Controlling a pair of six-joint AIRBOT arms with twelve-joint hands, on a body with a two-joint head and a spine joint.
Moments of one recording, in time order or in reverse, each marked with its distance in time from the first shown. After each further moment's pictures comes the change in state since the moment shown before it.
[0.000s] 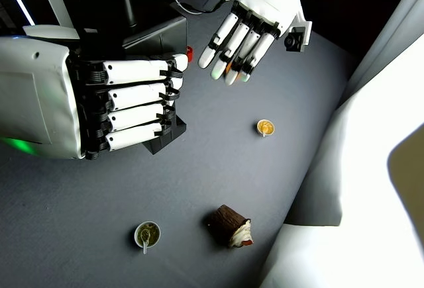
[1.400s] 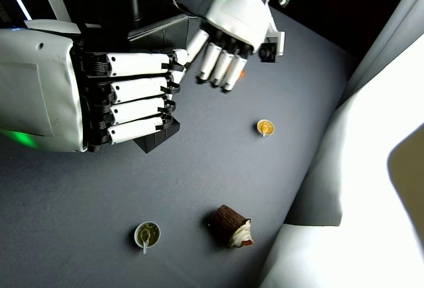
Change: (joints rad) left arm 0.039 0.068 -0.206 -0.132 0.312 0.086; right arm 0.014 0.007 -0.013 -0.002 -0.026 -0.020
